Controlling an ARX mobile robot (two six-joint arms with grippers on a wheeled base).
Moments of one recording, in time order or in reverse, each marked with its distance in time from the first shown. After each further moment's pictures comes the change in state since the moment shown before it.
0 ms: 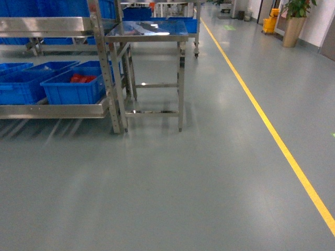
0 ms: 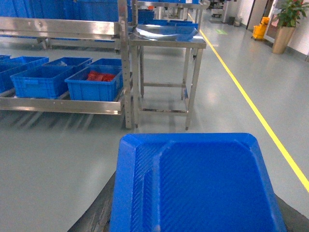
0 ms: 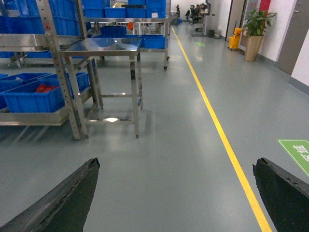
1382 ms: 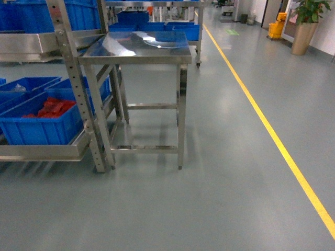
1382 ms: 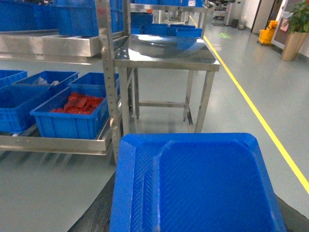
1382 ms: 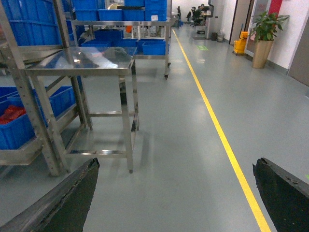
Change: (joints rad) left arm 0.000 0.000 0.000 -0.002 0.000 0.000; right arm 0.000 0.000 0.000 0.002 0.000 0.000
